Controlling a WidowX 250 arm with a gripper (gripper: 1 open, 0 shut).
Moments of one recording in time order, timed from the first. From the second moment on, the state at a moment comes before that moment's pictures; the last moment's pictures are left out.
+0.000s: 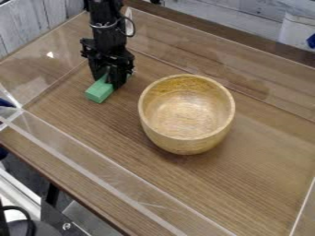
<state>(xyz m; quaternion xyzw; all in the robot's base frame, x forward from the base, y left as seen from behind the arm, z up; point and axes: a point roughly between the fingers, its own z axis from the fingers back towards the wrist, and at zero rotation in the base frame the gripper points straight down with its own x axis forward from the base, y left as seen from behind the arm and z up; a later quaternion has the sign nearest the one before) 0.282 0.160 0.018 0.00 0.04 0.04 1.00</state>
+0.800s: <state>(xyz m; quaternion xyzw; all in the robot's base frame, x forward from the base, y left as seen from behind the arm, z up) 0.274 0.155 0.018 -0.01 0.06 0.04 1.00</state>
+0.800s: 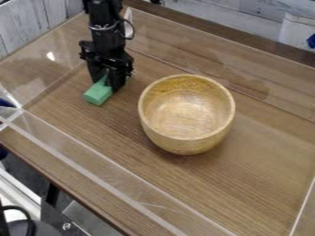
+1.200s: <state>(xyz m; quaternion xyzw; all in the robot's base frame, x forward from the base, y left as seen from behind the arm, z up) 0.270 0.151 0.018 -0.02 0.07 0.04 1.00</state>
